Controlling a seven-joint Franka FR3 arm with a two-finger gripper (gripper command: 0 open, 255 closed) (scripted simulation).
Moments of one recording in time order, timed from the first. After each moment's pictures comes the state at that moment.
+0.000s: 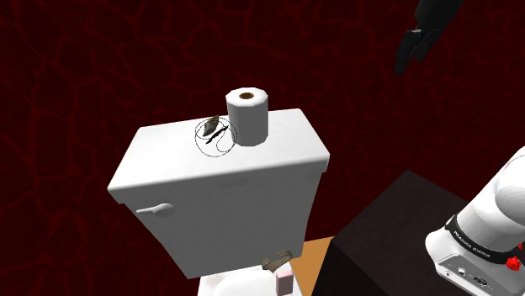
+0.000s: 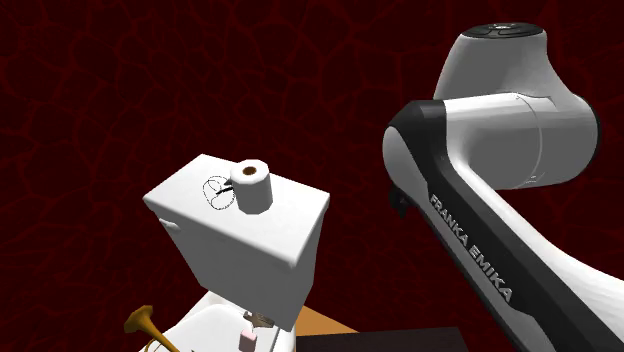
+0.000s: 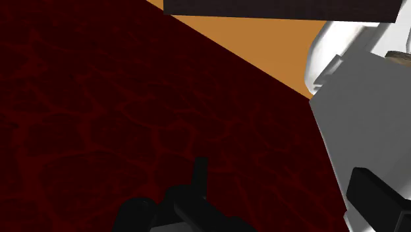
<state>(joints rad) -0.02 -0.82 0.00 -2.34 -0.11 1.65 0.01</state>
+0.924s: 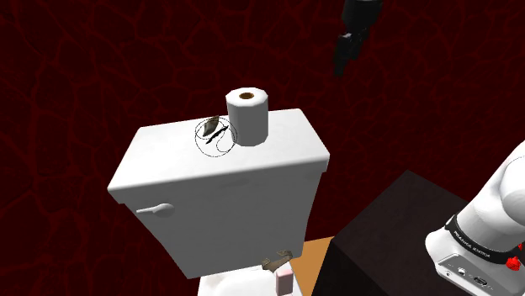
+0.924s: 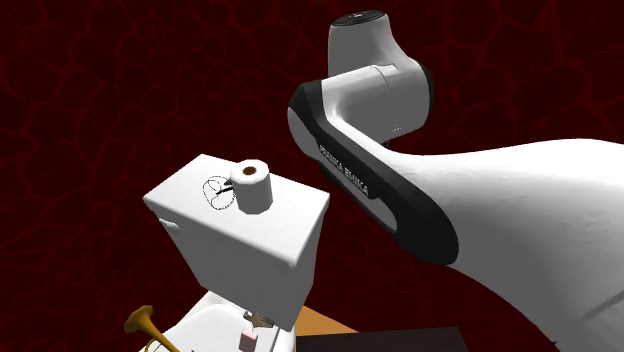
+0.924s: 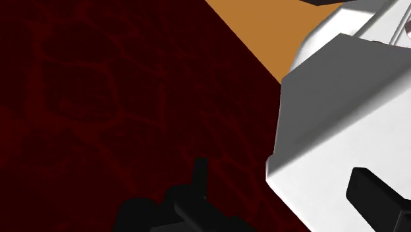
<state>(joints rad) 0.09 -0.47 0.16 -2.10 -0.10 1.75 0.00</state>
